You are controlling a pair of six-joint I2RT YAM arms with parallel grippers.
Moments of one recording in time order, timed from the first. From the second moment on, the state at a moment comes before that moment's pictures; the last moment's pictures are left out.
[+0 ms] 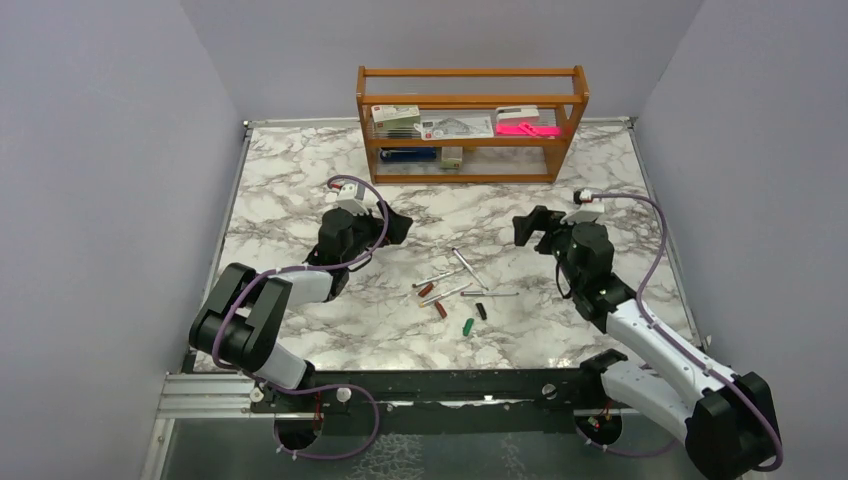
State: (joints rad) left arm -0.38 1.51 0.50 0.76 0.17 -0.57; right arm 0.40 0.90 0.44 0.26 0.22 0.37
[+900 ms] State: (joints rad) left arm -0.38 1.51 0.50 0.76 0.17 -0.57; right arm 0.40 1.06 0.56 0.07 0.08 0.26
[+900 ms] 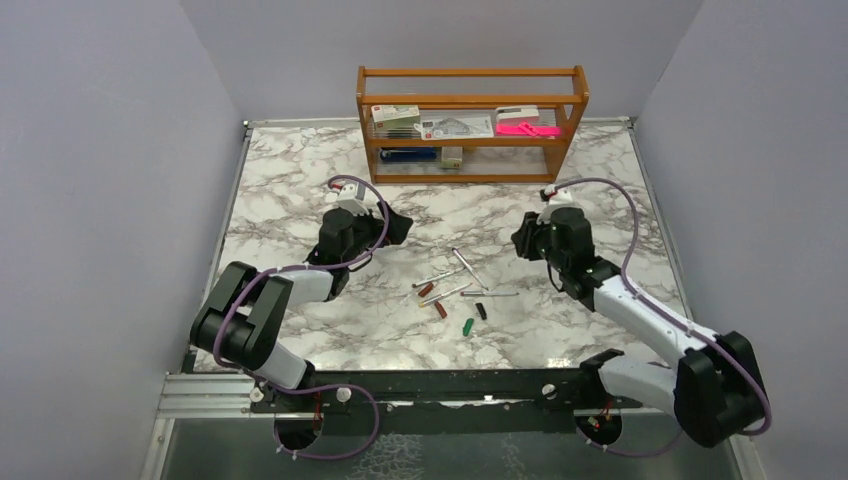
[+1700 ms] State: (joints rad) left arm -0.38 1.53 0.51 0.75 0.20 -0.55; right arm 0.70 1.52 0.67 0.05 0.10 0.24
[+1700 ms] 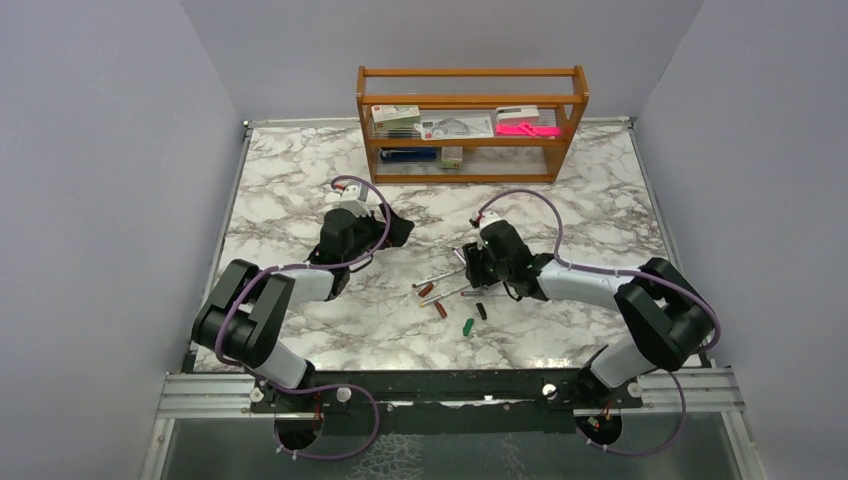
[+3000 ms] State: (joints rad) left arm -0.38 1.62 0.58 0.80 0.40 -0.68; right arm 0.77 1.40 0.70 0.06 0.27 0.19
